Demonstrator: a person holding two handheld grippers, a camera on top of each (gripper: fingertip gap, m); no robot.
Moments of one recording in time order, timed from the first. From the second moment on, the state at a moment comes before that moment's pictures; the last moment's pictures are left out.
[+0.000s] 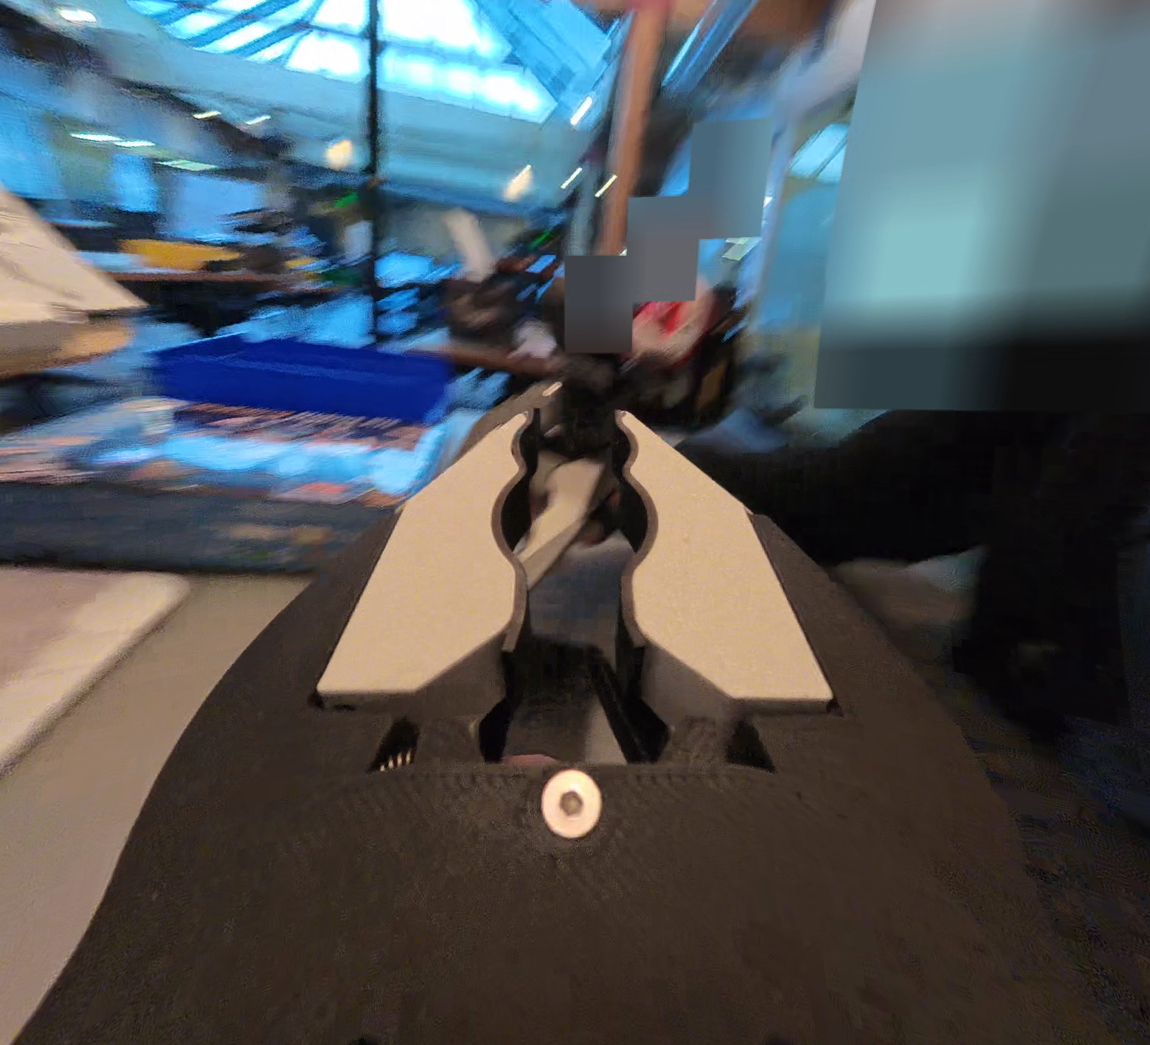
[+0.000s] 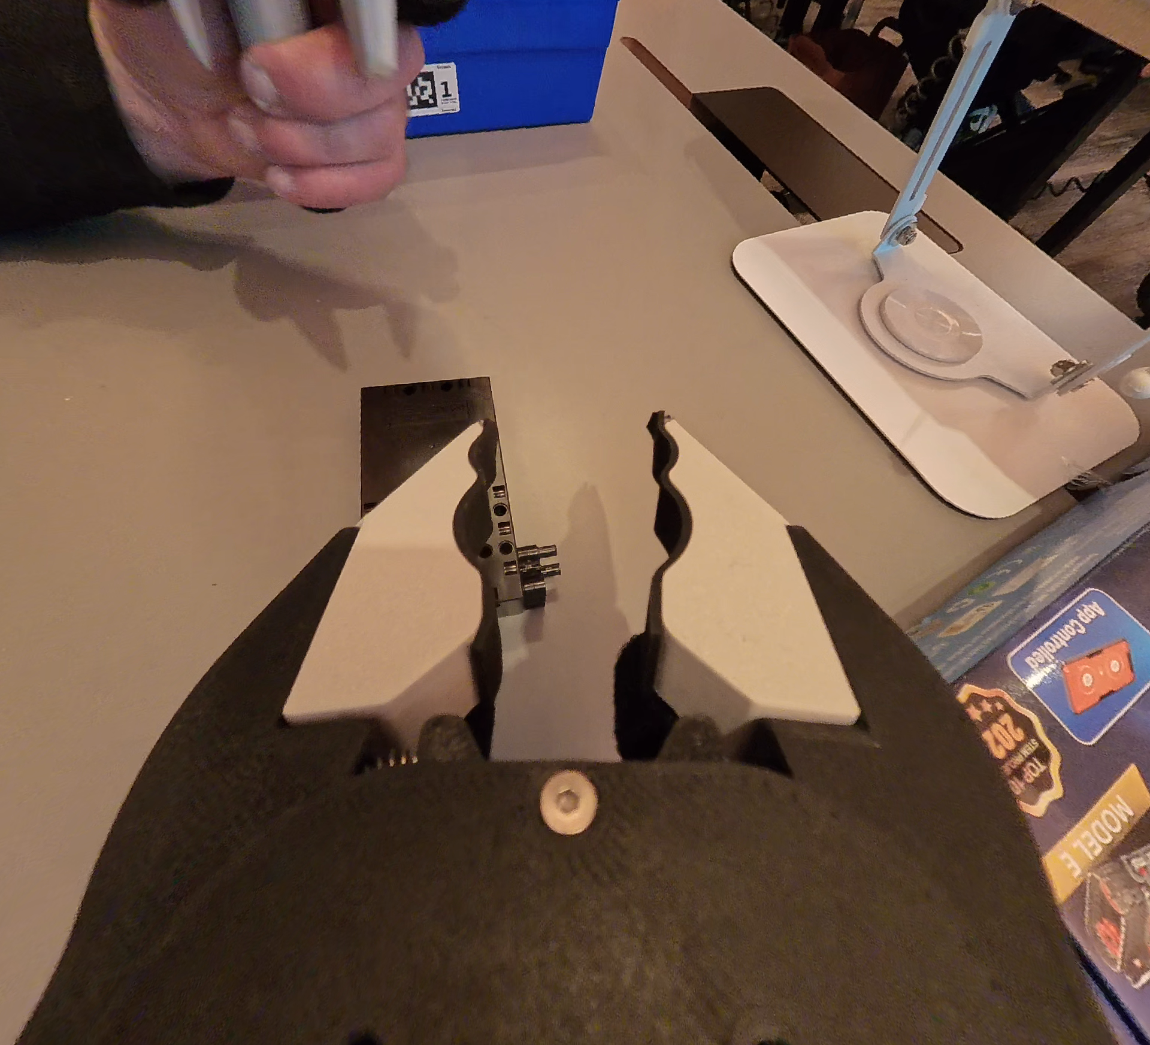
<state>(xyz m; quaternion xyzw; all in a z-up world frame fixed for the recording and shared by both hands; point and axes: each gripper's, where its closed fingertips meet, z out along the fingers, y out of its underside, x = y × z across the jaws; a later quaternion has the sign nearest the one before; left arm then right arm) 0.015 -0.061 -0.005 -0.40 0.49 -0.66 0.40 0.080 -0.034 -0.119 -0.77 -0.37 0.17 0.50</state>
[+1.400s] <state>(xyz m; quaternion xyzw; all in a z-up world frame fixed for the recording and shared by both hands) 0.063 -0.021 -0.075 -0.35 0.63 -0.04 0.69 0.079 -0.034 -0.122 -0.77 -0.37 0.16 0.49</state>
